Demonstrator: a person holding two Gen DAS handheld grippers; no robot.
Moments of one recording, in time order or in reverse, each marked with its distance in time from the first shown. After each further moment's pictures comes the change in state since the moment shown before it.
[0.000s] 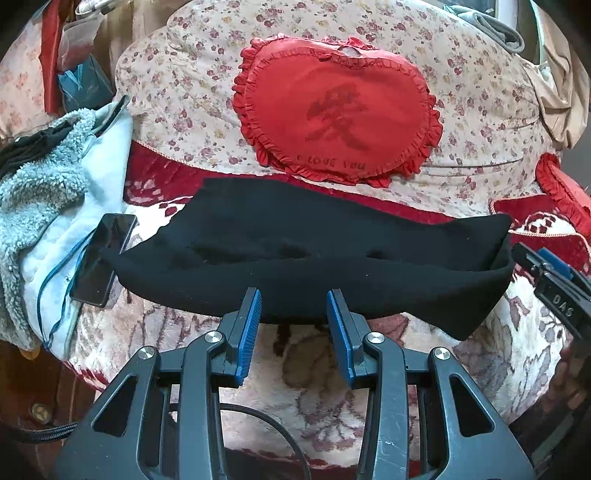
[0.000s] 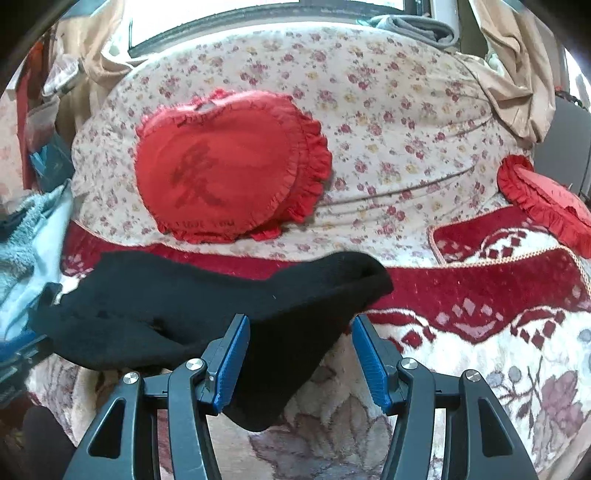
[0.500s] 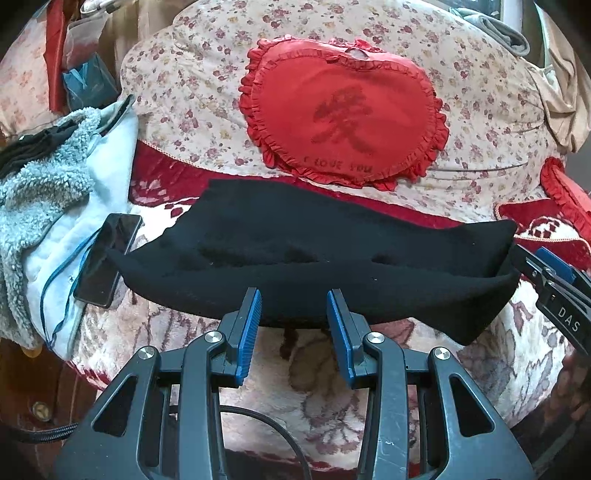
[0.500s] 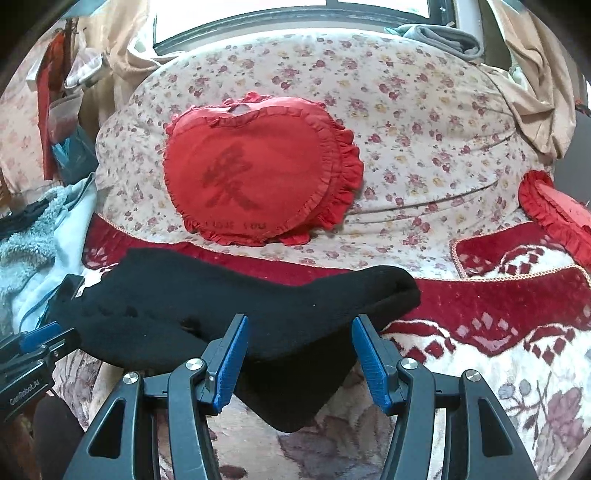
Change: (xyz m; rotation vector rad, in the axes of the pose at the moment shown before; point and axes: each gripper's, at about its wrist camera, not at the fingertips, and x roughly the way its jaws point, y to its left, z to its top) left arm 0.002 0.006 0.002 -0.014 -0.004 0.015; right arm -0.005 0.023 0.005 -0.052 0.004 0.069
